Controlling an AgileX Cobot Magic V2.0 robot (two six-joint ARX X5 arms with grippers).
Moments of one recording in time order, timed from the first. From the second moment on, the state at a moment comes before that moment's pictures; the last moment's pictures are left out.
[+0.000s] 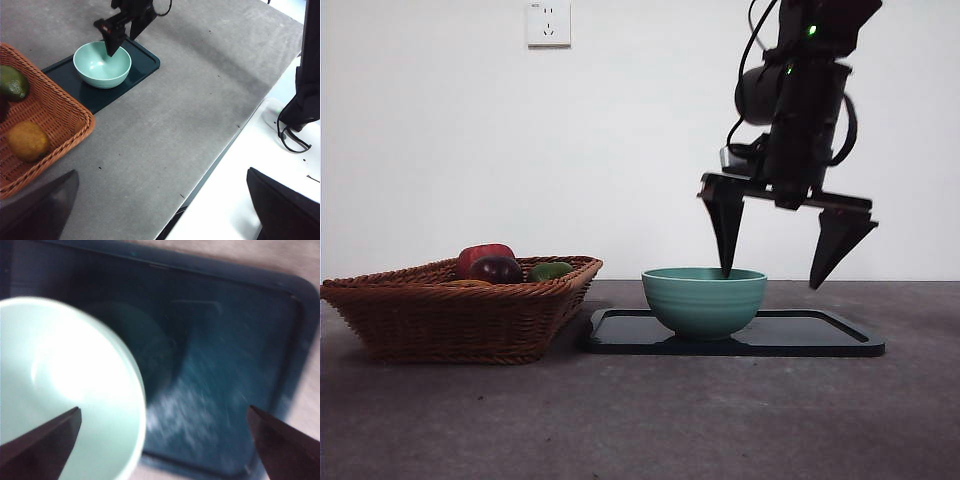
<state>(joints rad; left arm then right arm) -0.58 0.63 1.19 -1.16 0.34 0.06 0.34 2.06 1.73 -1.00 -0.14 0.22</state>
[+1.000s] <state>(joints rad) -0.58 0.63 1.19 -1.16 0.34 0.06 0.35 1.99 1.76 -1.07 -0.18 0.17</state>
